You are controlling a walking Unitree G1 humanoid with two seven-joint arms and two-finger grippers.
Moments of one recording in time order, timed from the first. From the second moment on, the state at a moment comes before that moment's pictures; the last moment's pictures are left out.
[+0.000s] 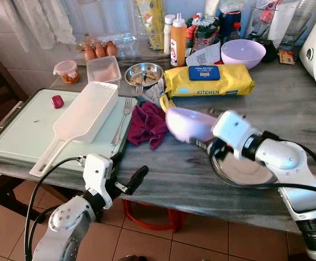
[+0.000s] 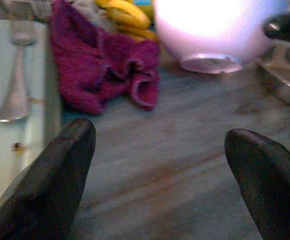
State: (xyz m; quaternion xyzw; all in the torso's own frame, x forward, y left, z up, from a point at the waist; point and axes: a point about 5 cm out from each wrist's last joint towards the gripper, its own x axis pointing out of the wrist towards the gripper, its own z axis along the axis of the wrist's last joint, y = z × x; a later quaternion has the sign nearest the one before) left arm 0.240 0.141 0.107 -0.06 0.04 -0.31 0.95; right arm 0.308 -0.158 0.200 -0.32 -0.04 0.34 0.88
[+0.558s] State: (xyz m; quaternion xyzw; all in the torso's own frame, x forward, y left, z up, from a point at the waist) left arm 0.241 0.139 0.107 -0.07 0.04 -0.33 0.94; right arm 0.303 -0.147 0.202 -0.26 -0.06 0.36 0.89
